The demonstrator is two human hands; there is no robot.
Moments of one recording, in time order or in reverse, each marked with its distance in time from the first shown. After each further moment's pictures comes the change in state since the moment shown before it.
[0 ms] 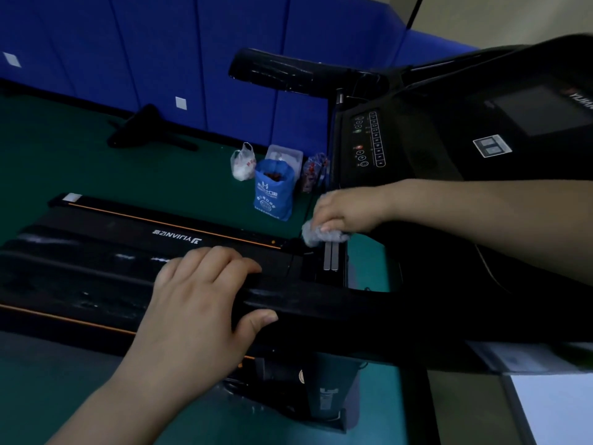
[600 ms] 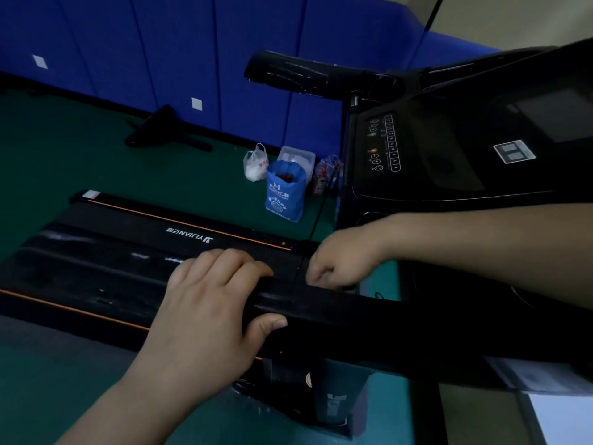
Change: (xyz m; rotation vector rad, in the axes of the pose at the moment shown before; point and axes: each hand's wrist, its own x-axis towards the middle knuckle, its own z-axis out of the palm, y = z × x) left_hand 0.001 0.002 -0.002 0.005 -0.008 -0.009; right_hand 0.015 -0.060 0.022 -0.021 -0.243 -0.165
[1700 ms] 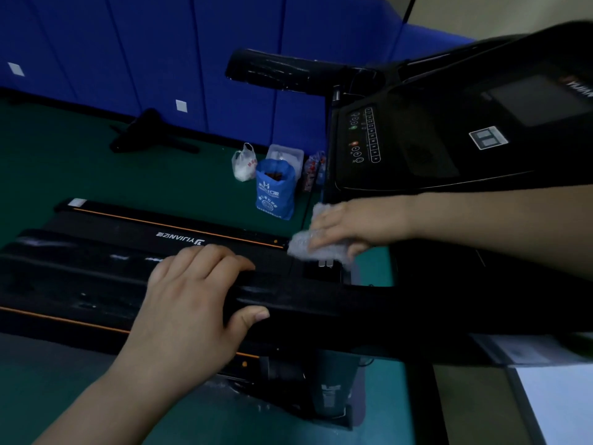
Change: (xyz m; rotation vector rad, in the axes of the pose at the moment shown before) left_hand 0.001 -0.002 0.002 -0.001 0.007 0.020; right_hand -0.056 0.040 0.012 -0.098 0.419 -0.174
